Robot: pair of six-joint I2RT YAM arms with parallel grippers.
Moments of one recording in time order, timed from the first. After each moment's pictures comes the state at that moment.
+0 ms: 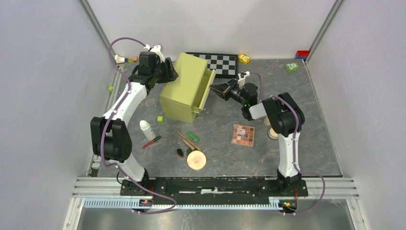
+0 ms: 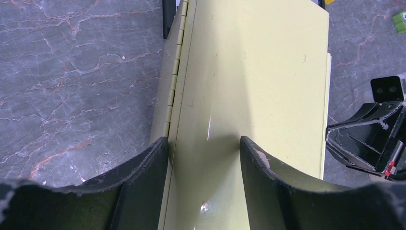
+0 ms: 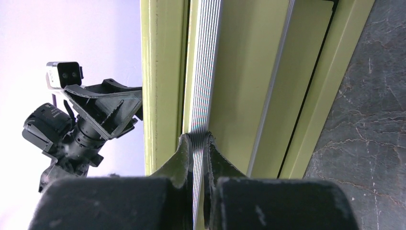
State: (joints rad) left arm -0.18 1.67 1.41 -0.31 0.17 -0.27; right arm 0.37 2.16 1.03 1.15 -0.50 1.44
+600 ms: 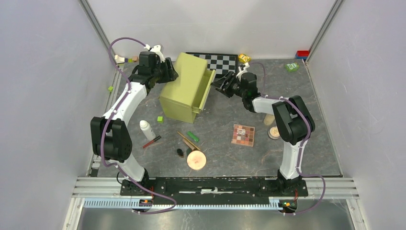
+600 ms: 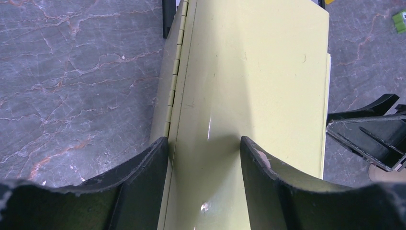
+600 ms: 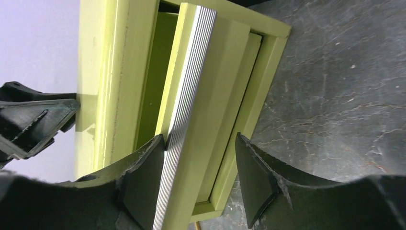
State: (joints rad) left arm -0.17 1.67 1.41 -0.31 0.17 -0.27; right arm 0.37 1.99 1.11 0.62 -0.38 1.02
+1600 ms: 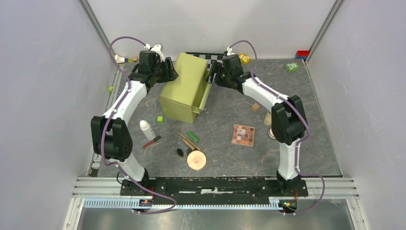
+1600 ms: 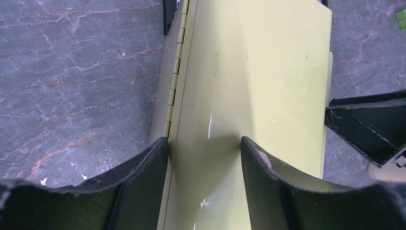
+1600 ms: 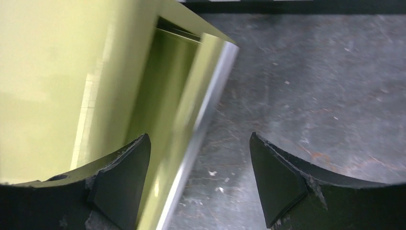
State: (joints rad) left arm -0.17 1.69 1.44 -0.35 0.17 -0.27; right arm 0.50 2.01 1.65 -0.22 -0.03 0.61
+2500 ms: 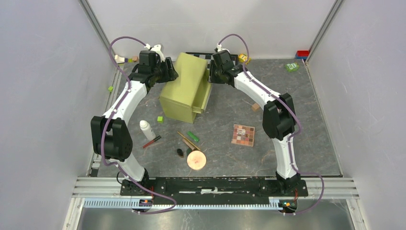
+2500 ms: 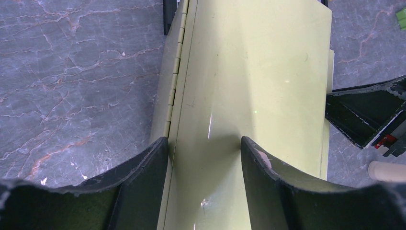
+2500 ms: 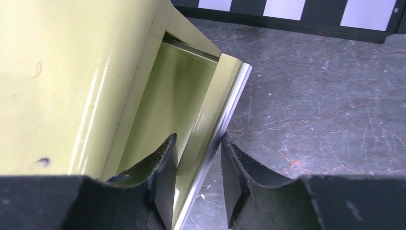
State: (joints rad) left arm -0.17 1.69 1.44 -0.35 0.17 -0.27; right arm 0.54 2.16 1.93 -0.48 0.11 0.47
